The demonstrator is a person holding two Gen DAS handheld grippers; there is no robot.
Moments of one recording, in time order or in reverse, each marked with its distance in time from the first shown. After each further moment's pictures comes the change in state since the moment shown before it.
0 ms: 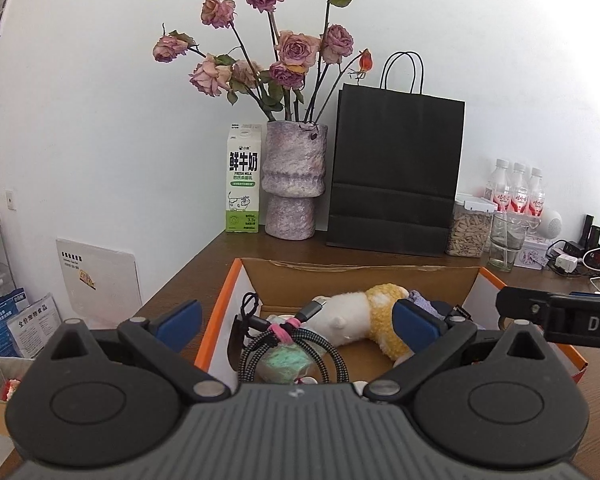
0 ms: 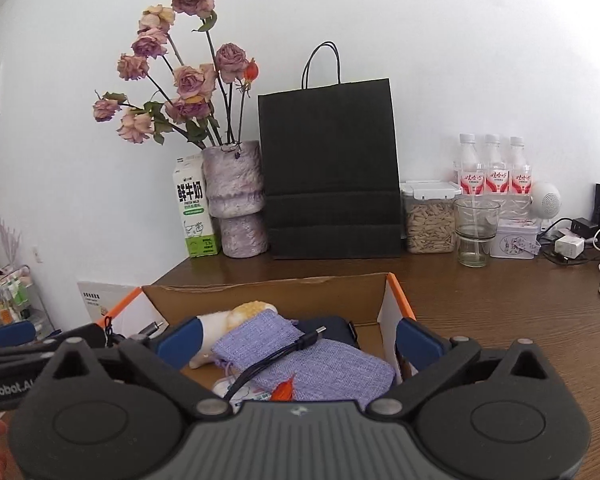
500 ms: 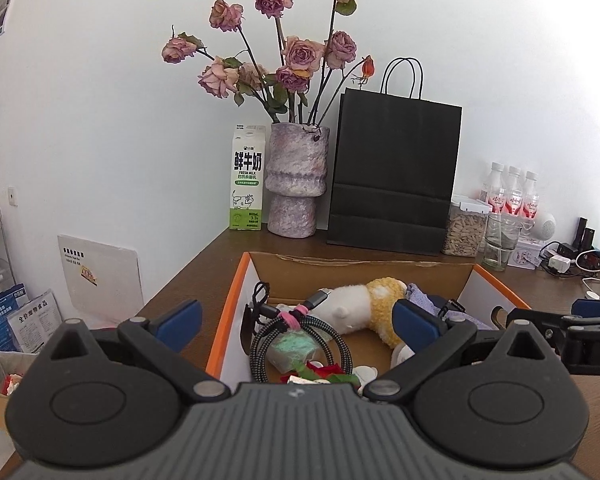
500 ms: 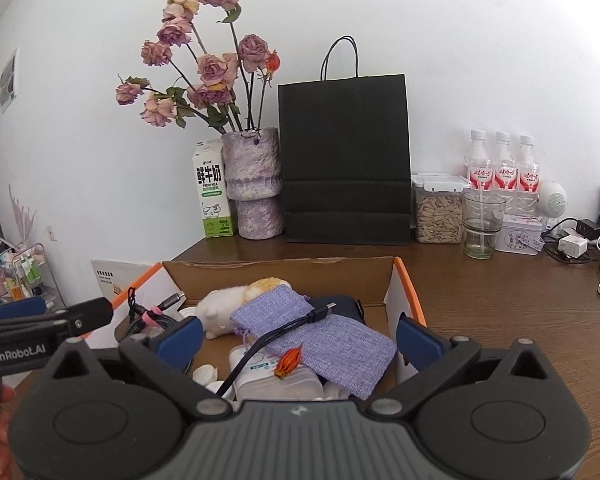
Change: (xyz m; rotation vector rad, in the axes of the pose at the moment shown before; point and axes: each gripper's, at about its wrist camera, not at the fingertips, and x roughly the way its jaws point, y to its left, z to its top) left arm -0.025 0.012 -0.006 -0.012 -0.003 -0.015; right arm -0.032 0.011 -0.011 -0.073 0.028 0.012
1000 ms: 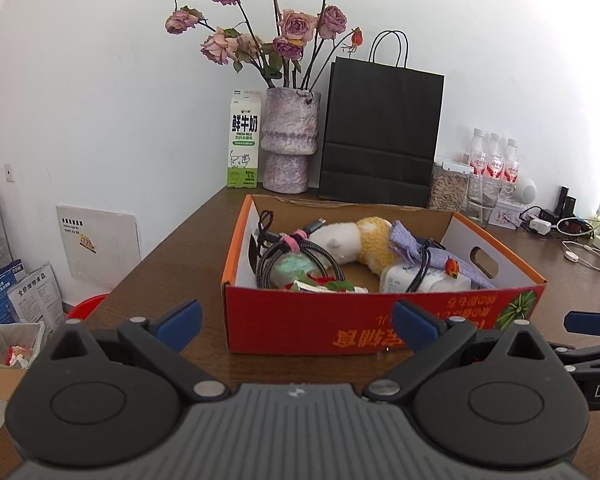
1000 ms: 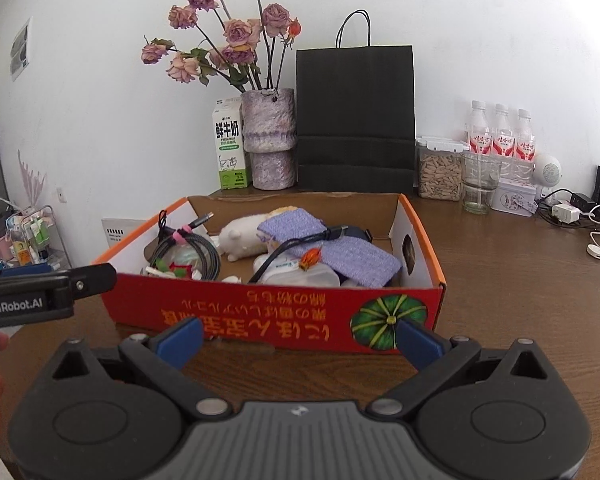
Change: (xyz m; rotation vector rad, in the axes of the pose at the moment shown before) left arm -0.048 0.012 -0.040 0.010 0.091 -0.043; right arm -0.048 0.016 -0.059 -0.025 0.099 0.001
